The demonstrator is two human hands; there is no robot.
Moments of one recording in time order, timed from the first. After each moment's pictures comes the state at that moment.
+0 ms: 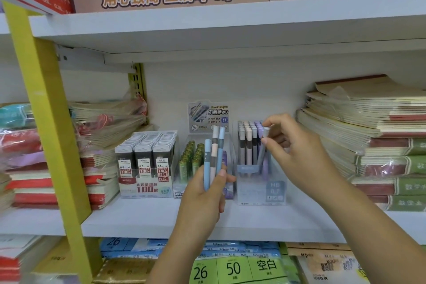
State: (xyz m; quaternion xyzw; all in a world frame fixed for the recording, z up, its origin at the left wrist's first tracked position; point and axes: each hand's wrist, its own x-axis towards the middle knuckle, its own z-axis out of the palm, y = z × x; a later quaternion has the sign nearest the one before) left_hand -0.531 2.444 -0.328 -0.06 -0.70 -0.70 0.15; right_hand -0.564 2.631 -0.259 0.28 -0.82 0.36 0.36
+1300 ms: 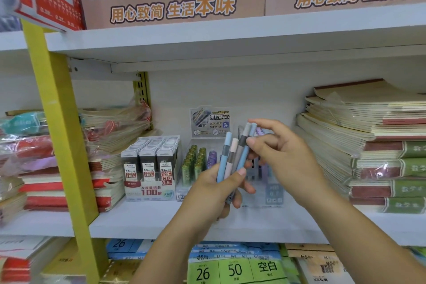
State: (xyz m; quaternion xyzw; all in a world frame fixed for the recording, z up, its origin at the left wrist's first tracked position) left_hand -0.527 2.445 -0.301 -0.19 -0.68 -0.71 0.04; right_hand -0.548 2.607 -0.255 0.30 -0.72 0.60 0.20
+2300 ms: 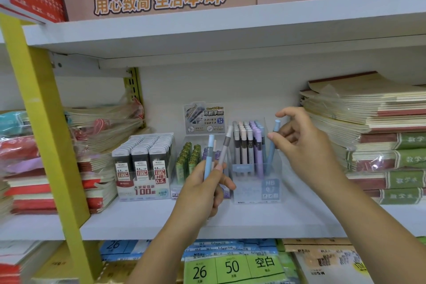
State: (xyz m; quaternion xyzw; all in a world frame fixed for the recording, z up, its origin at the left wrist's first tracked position) left_hand -0.539 2.440 -0.316 -0.11 -0.70 -0.70 0.09; right_hand -0.579 2.649 -0.264 0.20 -0.79 0.40 0.42
